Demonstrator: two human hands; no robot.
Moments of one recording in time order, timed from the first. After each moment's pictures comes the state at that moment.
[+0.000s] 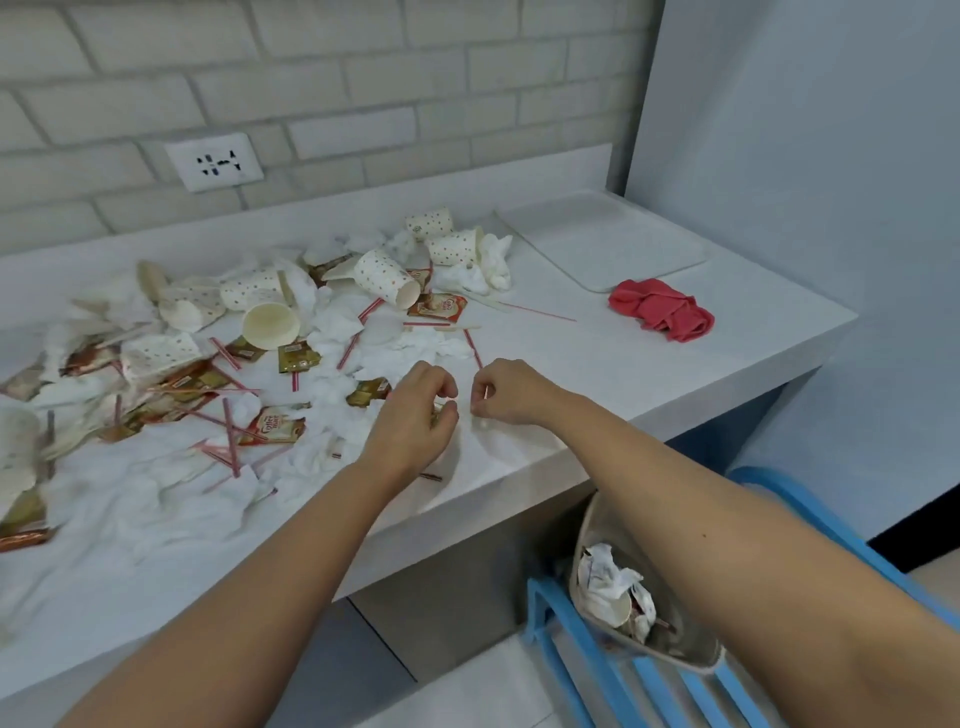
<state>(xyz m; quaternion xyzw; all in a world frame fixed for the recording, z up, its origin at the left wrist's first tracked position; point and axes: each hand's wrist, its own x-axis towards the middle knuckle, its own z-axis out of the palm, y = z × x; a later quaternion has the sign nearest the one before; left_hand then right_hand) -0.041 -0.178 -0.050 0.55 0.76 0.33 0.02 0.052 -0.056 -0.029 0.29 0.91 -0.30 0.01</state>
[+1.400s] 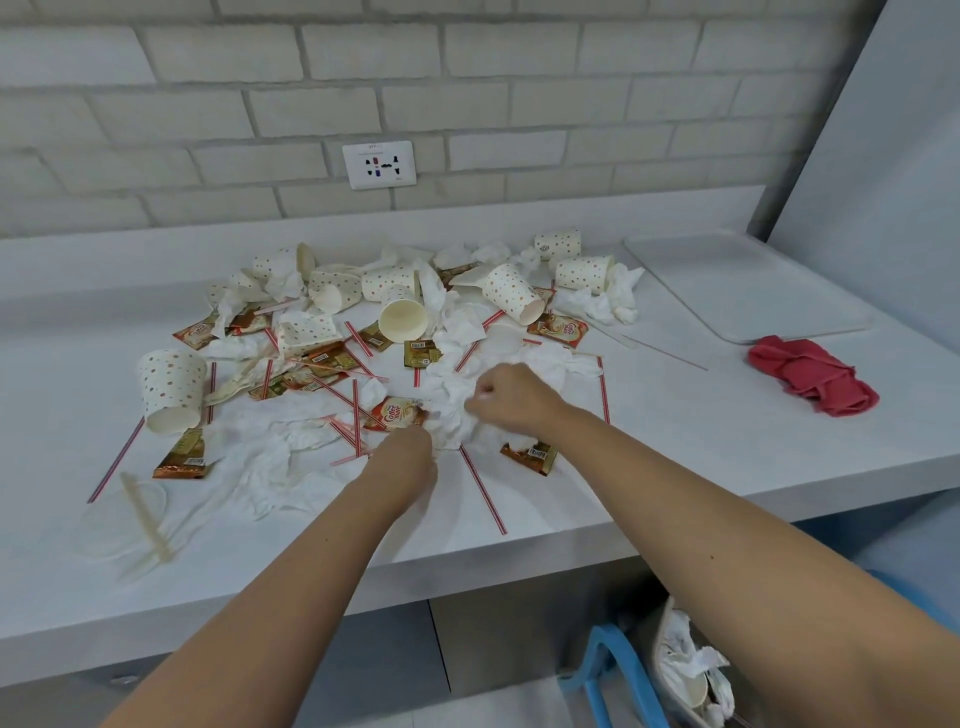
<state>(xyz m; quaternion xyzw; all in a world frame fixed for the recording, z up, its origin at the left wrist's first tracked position) -0.120 -0.255 -0.060 0.30 0.94 0.05 0.16 -0.058 -0.123 -0.020 0.18 0.93 -0.32 -0.03</state>
